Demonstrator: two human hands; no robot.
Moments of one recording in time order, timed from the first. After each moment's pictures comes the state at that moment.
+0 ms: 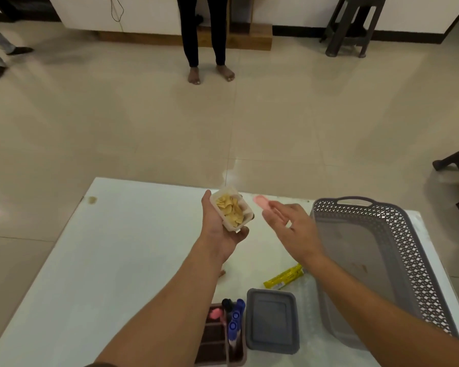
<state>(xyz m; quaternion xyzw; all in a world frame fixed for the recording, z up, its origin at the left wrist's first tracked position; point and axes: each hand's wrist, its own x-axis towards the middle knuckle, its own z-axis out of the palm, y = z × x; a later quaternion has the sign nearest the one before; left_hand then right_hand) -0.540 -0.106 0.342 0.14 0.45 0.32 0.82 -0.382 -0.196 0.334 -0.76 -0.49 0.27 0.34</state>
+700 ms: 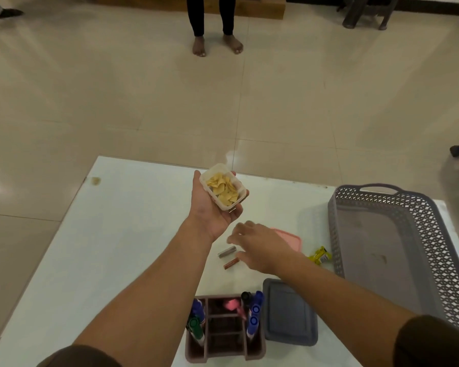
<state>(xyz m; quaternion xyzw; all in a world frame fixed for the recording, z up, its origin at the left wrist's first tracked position) -0.585 -0.066 0.315 0.14 0.42 0.32 0.84 -0.460 -0.169 0.274 -0.57 -0.79 0.22 -0.04</state>
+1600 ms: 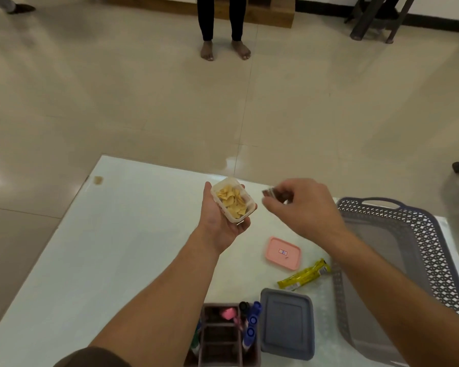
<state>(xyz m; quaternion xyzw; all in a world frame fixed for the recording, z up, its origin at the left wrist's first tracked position) -0.572 -0.075 0.306 0.10 0.43 0.31 0.84 -0.419 -0.145 0.406 -0.78 -0.55 0.21 0.22</state>
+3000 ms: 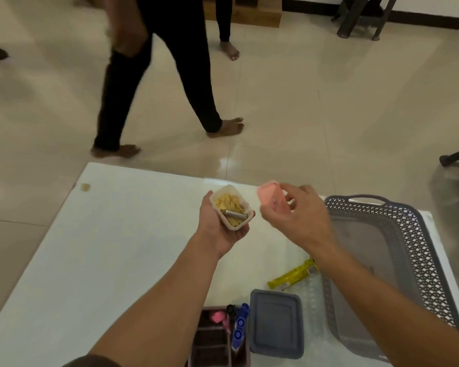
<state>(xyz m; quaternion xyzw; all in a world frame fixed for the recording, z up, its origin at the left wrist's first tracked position) -0.552 -0.084 0.307 0.09 0.45 0.28 0.84 -0.395 -0.162 0.374 -0.80 -0.49 0.19 0.27</state>
